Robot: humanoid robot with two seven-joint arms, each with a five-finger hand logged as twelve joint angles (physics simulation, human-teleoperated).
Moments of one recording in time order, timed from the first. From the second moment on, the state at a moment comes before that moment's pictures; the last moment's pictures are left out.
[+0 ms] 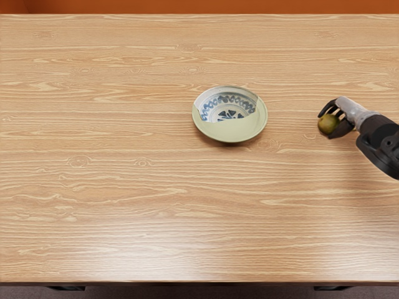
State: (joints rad) left arm 0.02 0.00 -0.07 -0.13 0.04 -0.08 -0.02; right arm 0.87 -0.53 0.37 0.89 -1.17 -0.10 -0.26
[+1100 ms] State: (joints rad) left arm 0.02 0.00 -0.07 -0.13 0.04 -0.08 -0.02; right arm 0.88 -0.52 0.57 1.18 -0.94 -0.09 -0.26
